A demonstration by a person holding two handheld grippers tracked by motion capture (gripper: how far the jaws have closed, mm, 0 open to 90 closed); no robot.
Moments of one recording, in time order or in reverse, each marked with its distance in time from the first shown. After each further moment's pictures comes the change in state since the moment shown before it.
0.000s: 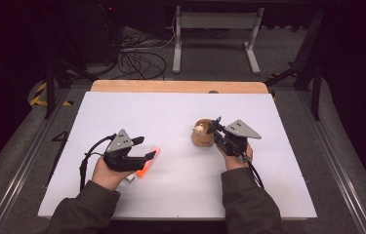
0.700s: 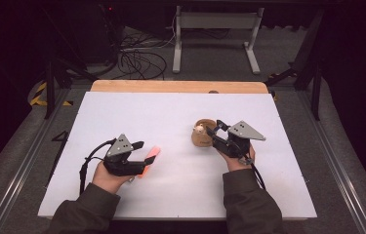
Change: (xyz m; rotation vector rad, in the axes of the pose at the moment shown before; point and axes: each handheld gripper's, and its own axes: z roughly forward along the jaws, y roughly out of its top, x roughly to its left) left arm -0.005 -0.012 0.002 0.018 -0.009 -0.014; right arm 0.001 0.005 -0.013 -0.023 0.036 0.014
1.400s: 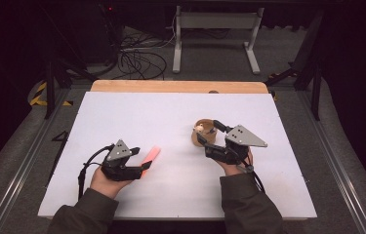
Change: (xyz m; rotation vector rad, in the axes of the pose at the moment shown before) left arm -0.004 -0.017 -0.001 0.078 0.043 -0.048; right arm 0.030 0.021 -0.022 -0.080 0.111 -0.049
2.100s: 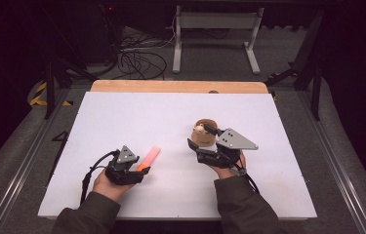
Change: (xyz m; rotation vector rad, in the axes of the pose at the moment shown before) left arm -0.003 -0.017 0.020 0.160 0.069 -0.036; right arm 0.018 -0.002 0.008 0.014 0.066 -0.032
